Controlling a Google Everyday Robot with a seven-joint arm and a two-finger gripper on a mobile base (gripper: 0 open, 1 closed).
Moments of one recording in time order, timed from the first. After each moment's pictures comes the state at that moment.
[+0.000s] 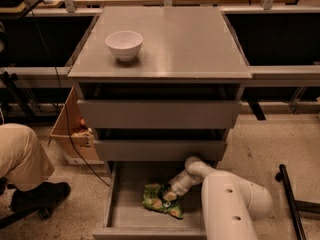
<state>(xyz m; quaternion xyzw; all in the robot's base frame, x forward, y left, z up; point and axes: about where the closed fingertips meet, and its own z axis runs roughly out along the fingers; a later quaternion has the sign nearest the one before) 0.605 -0.042 0.147 -0.55 0.77 0.30 0.11</state>
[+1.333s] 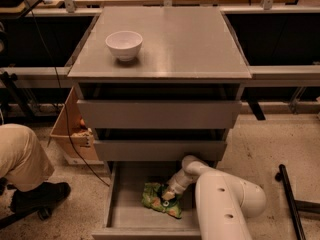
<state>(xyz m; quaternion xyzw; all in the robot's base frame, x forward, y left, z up) 0.612 -0.036 0.137 -0.56 0.77 0.29 0.10</state>
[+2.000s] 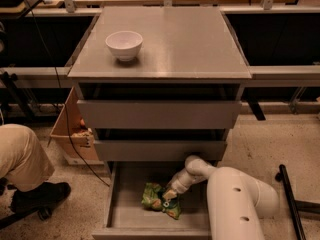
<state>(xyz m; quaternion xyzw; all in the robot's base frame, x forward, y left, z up) 0.616 -0.040 0.164 -0.57 0.77 0.27 0.13</state>
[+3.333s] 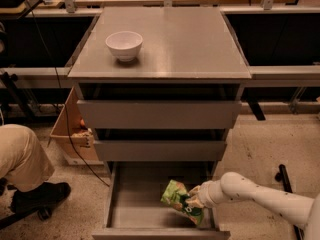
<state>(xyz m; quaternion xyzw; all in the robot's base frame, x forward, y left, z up) 0.534 -0.134 0.308 -0.54 0.78 0.19 0.25</state>
